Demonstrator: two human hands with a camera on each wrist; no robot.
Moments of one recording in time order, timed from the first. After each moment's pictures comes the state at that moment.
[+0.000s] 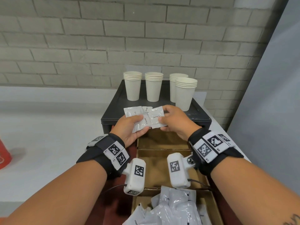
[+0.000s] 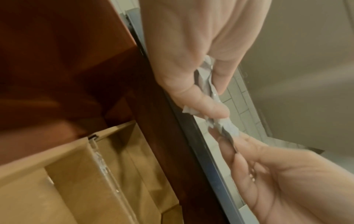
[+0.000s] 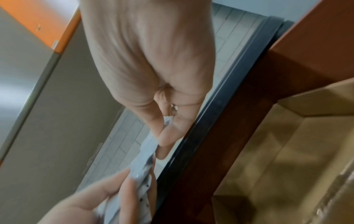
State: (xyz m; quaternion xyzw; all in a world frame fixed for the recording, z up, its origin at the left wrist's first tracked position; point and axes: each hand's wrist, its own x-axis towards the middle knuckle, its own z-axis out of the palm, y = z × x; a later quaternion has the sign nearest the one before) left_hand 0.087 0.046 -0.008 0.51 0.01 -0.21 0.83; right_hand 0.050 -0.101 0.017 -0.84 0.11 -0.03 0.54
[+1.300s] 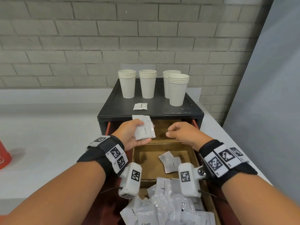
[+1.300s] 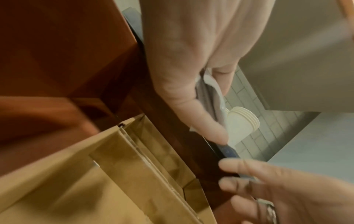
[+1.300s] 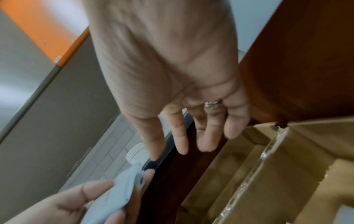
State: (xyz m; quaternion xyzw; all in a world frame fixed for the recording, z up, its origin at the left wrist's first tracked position) left_hand 0.062 0.039 -0.016 0.59 0.04 -0.29 0.75; right_hand -0.003 -0.132 -0.010 -0.89 0.14 0.02 0.43
